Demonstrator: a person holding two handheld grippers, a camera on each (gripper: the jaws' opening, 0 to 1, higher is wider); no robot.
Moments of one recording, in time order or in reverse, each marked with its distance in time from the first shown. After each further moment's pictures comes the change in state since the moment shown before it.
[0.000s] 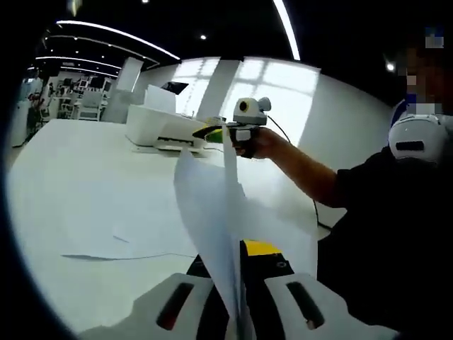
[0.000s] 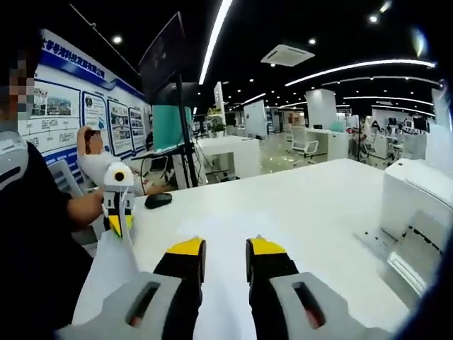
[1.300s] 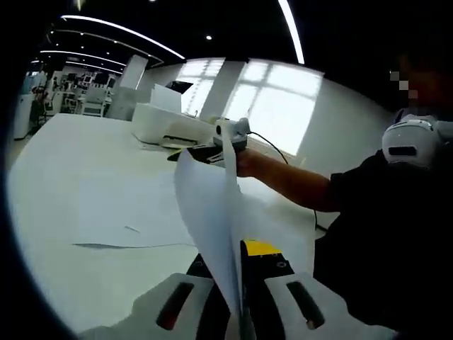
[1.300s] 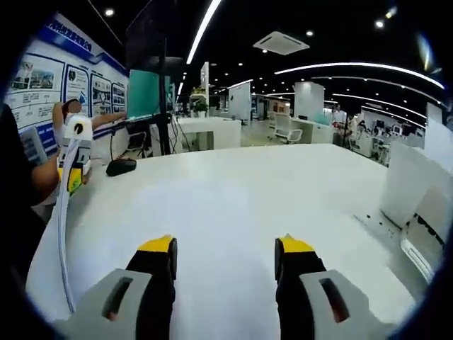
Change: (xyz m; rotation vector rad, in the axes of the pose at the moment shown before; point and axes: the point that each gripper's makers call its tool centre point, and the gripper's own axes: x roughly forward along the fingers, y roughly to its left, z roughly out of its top) left arm -0.022 0.013 -0.002 -0.030 0.002 0.005; right arm 0.062 -0.031 -0.062 -0.051 0.100 -0.122
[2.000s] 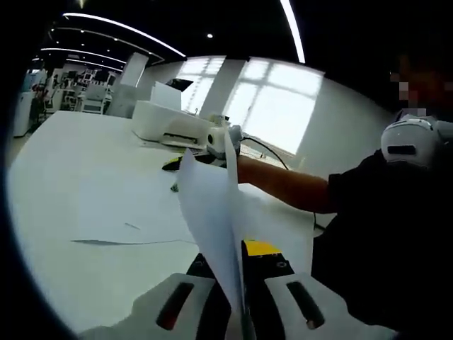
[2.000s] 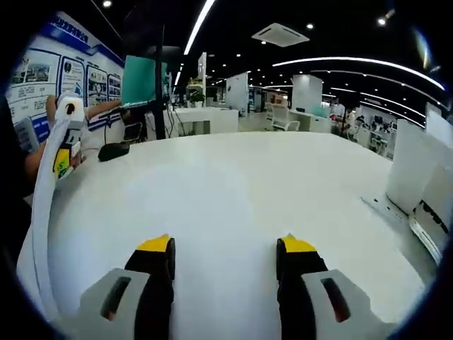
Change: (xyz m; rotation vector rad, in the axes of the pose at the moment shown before) left arm 0.000 -0.003 -0.003 -0.010 0.014 -0.003; right arm 0.017 0.003 -0.030 0.023 0.035 -0.018
